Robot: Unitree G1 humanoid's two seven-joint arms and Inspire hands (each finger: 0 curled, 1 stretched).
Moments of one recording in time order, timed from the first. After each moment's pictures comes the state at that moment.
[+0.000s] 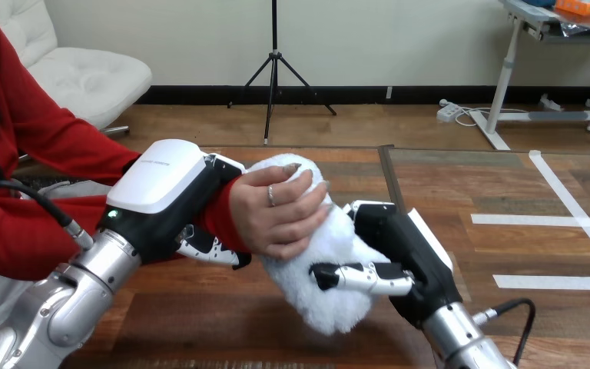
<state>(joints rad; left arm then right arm) -0.28 0.58 -0.18 0.34 0.64 -0.59 0.07 -0.20 -0.05 -0.02 0.72 0.12 -0.68 0.48</state>
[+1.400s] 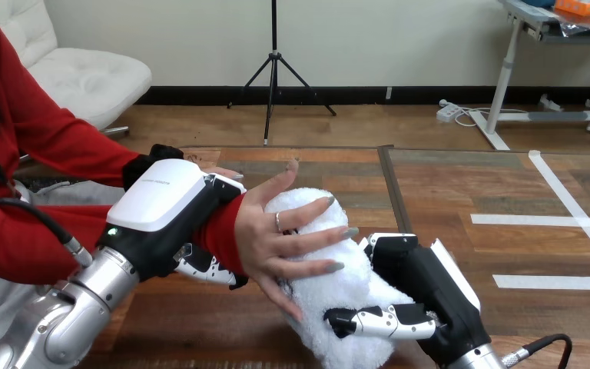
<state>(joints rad) -0.23 0.58 -0.19 0.34 0.64 -0.60 0.07 0.03 -0.09 0.01 0.44 0.09 -0.68 0.47</state>
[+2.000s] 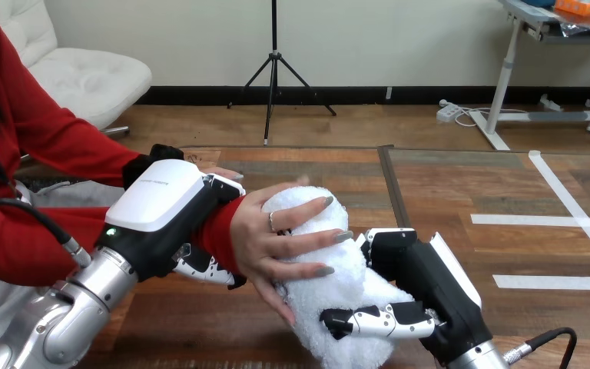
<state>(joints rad) -0.23 0.59 -0.18 0.34 0.64 -0.60 0.07 0.05 -0.09 0.02 0.36 0.06 -0.68 0.45</state>
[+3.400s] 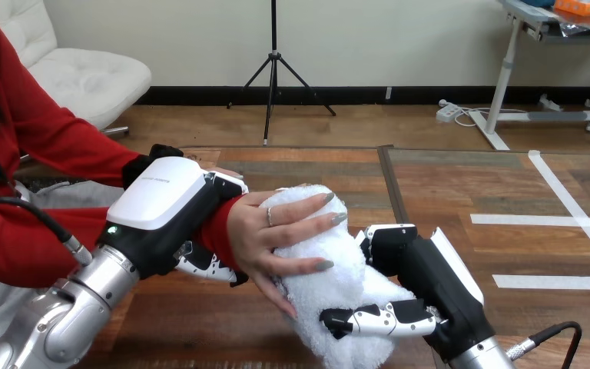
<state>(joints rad) -0.24 0.58 -0.18 0.34 0.64 -0.61 0.07 0.05 -0.12 0.04 0.35 0.05 -0.69 0.42</state>
